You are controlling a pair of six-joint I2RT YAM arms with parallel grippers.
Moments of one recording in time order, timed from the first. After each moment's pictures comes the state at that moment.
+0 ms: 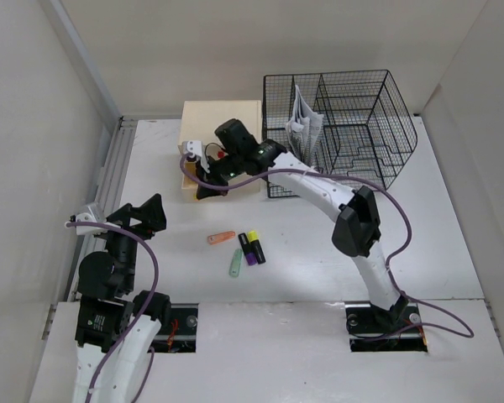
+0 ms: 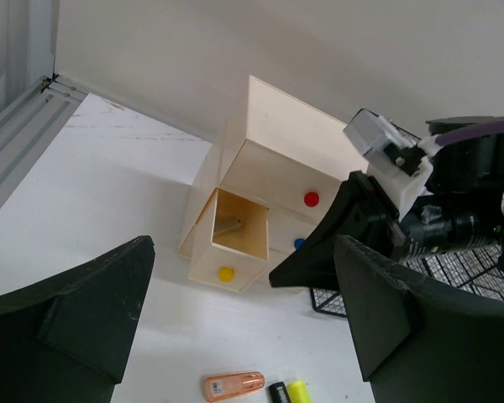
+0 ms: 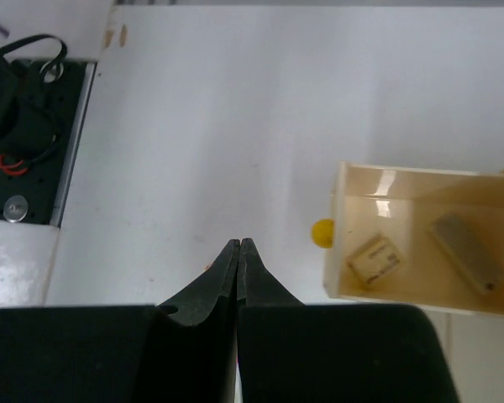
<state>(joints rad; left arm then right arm) -0.22 0.17 0.68 -0.40 -0.26 -0.47 0.84 2.21 2.18 -0.63 -0.76 -0.41</state>
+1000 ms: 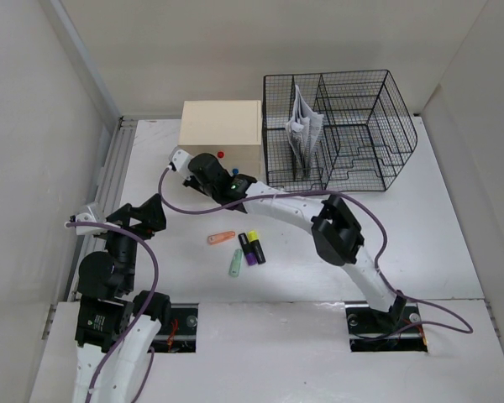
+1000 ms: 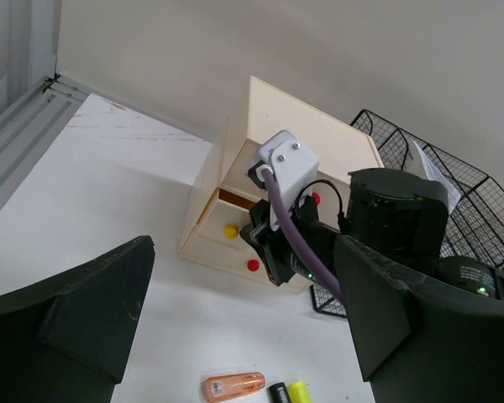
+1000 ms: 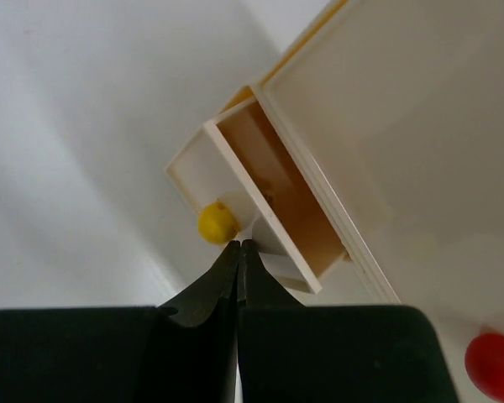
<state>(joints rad) -0.22 0.17 0.68 -0.40 -0.26 -0.47 1.01 2.29 2.03 -0.23 0.32 -0.35</state>
